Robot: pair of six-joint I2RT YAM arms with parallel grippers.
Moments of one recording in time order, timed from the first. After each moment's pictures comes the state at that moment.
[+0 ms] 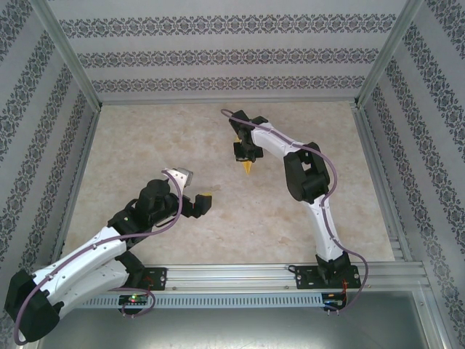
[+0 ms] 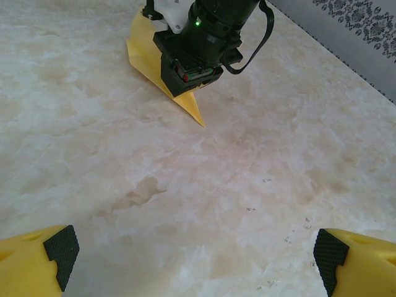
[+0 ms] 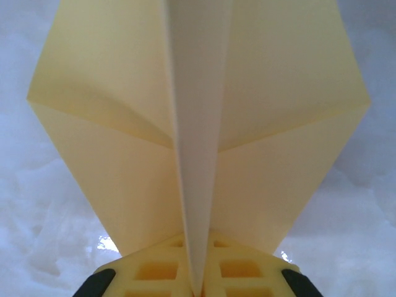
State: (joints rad) left arm -0.65 0.81 0.51 -0.16 0.02 -0.27; right arm 0.50 2.36 1.95 -0.96 0.06 0.44
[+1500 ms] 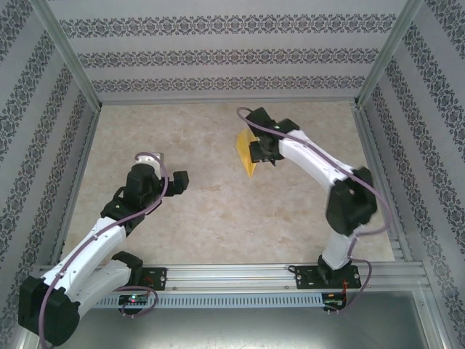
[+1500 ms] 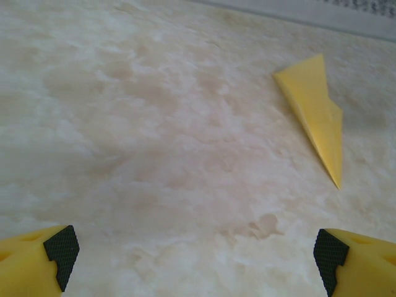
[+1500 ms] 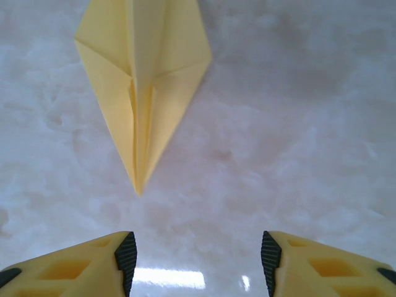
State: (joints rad) left arm -0.33 0.88 0.58 -0.25 -0.08 -0.37; right arm 0.53 1.72 1.50 -0.95 0.22 0.37
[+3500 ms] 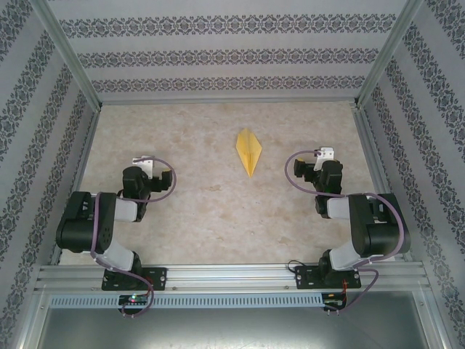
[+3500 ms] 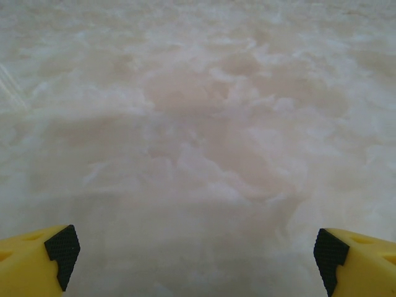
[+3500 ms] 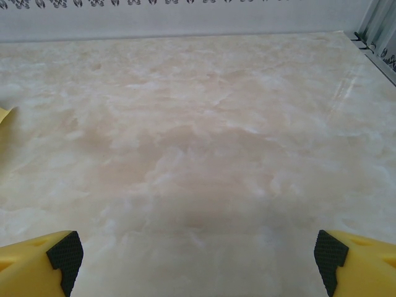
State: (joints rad) left arm 0.02 1.56 0.36 0.74 0.07 0.02; right arm 0.00 1.52 0.38 0.76 0.01 0.05
